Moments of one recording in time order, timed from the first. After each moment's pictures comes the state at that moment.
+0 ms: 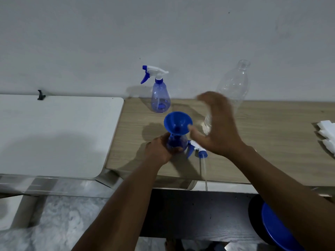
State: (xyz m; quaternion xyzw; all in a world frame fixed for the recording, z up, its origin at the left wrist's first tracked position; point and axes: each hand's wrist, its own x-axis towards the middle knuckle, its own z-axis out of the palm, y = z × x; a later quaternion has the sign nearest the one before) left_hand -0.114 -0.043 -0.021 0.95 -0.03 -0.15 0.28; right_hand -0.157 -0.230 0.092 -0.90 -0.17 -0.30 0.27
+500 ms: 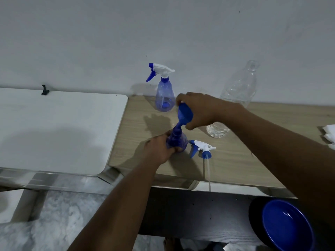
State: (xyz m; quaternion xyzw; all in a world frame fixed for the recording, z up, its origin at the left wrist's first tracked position) left_hand -0.113 -0.024 -0.017 0.94 -0.08 -0.14 0.29; right_hand -0.069 -0.206 0.124 -0.97 -0.20 0.14 0.09
